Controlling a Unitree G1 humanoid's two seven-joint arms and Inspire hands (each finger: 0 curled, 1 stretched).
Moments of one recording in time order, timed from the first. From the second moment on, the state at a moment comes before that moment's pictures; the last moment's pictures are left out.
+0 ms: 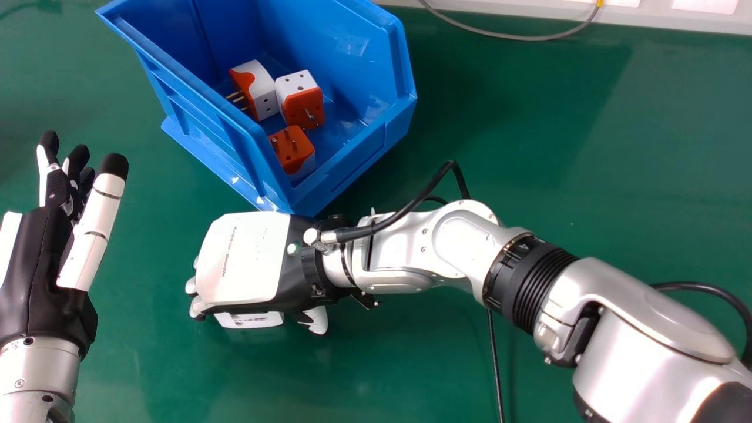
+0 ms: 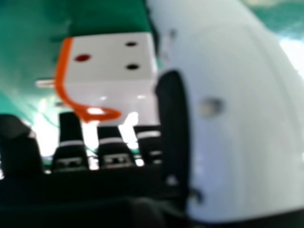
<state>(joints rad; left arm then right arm) 0.23 0.22 0.35 -0.30 -0.16 0.11 -0.11 -1.07 0.00 1.02 0.94 -1.16 -0.58 -0.07</state>
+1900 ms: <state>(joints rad) 0.25 0.21 0.33 -0.35 -0.15 0.13 -0.08 -1.09 0.02 1.06 1.06 -1.19 -0.57 -0.23</state>
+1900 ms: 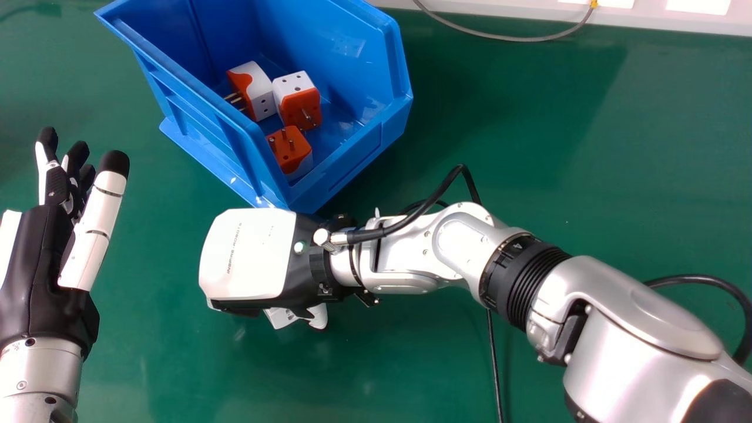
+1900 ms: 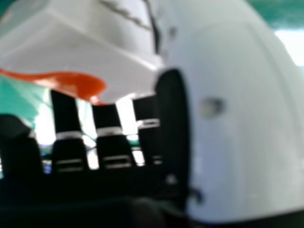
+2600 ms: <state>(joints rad) 0.25 0.21 0.33 -0.36 -0.15 0.14 -0.07 -1.10 0.01 1.07 1.06 -1.19 -0.57 -0.27</state>
